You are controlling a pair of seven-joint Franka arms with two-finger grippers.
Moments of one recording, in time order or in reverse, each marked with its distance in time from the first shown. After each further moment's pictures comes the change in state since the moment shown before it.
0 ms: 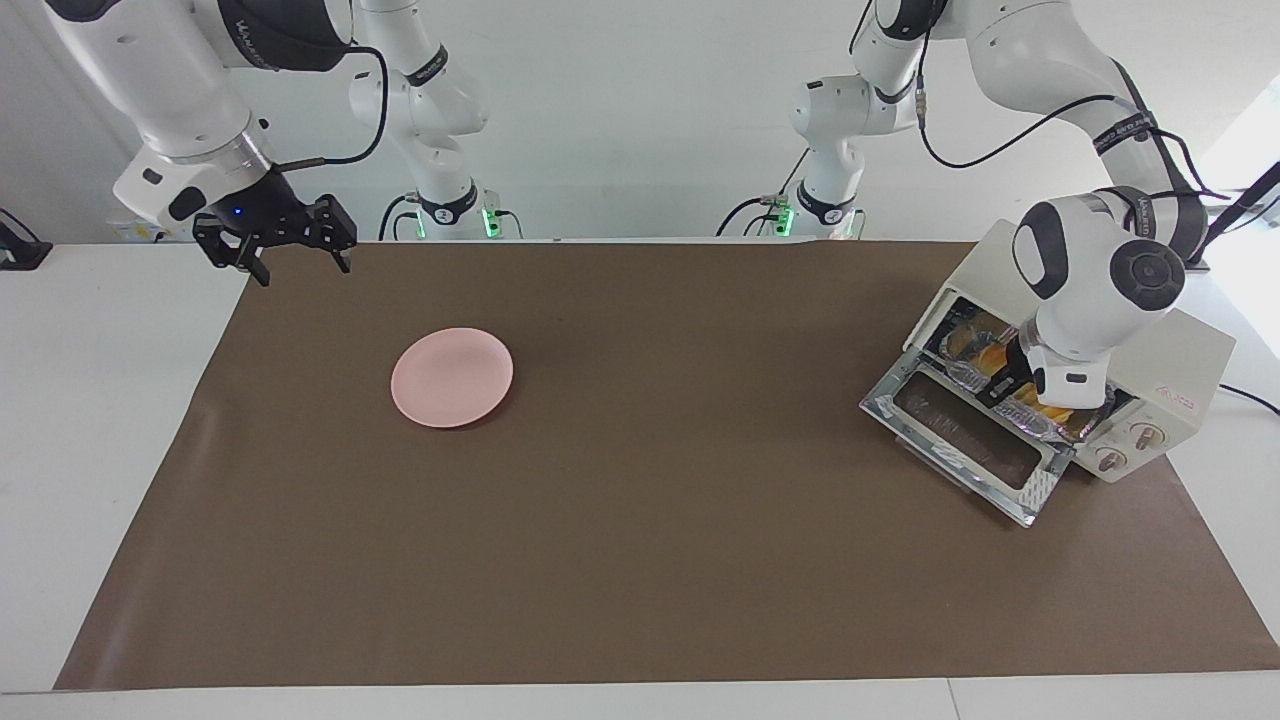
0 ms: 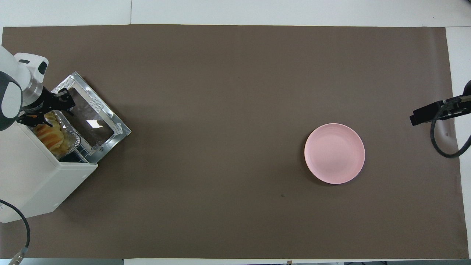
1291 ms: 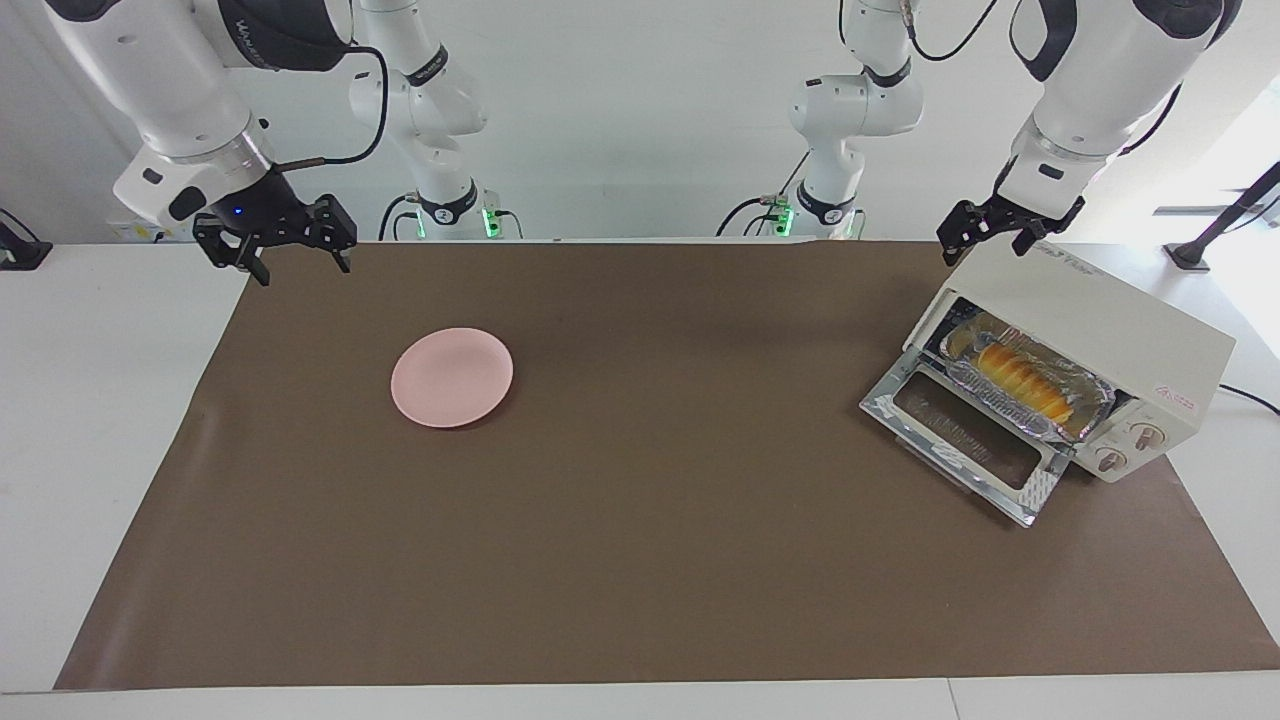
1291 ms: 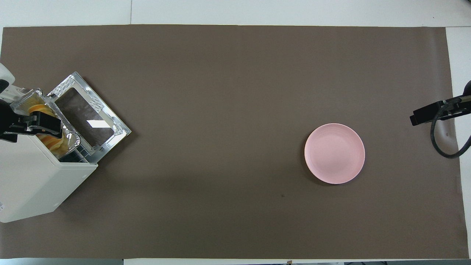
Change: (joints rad) left arm -0.068 -0.347 -0.059 0.061 -0.112 -0.363 0.448; right arm 0.000 -0.001 0.000 -0.001 0.000 0.000 0.000
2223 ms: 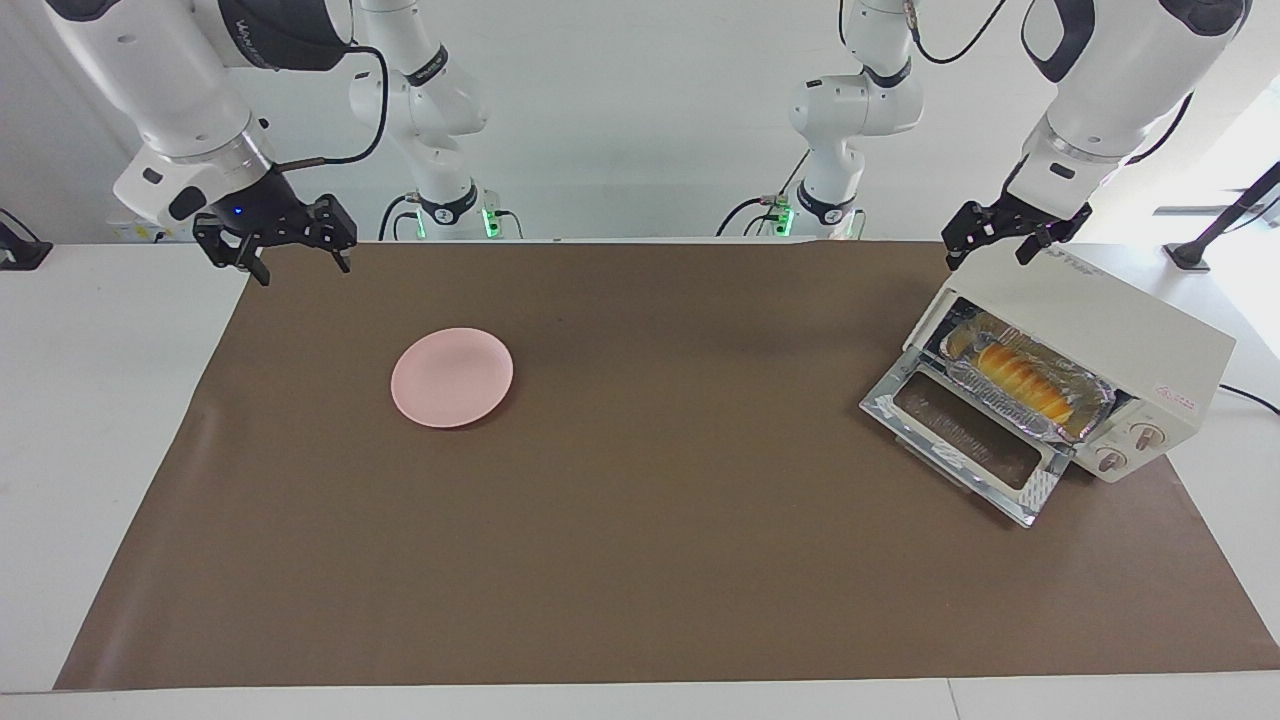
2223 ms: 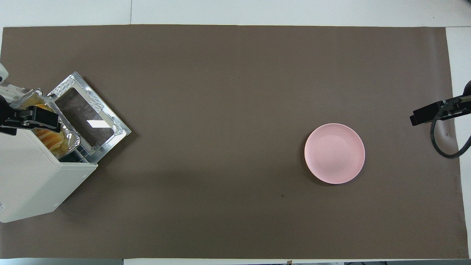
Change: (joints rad) left arm 0.018 0.017 -0.005 0.025 -0.017 0.018 0.045; right arm 0.000 -0.001 0.000 -0.001 0.000 0.000 0.000
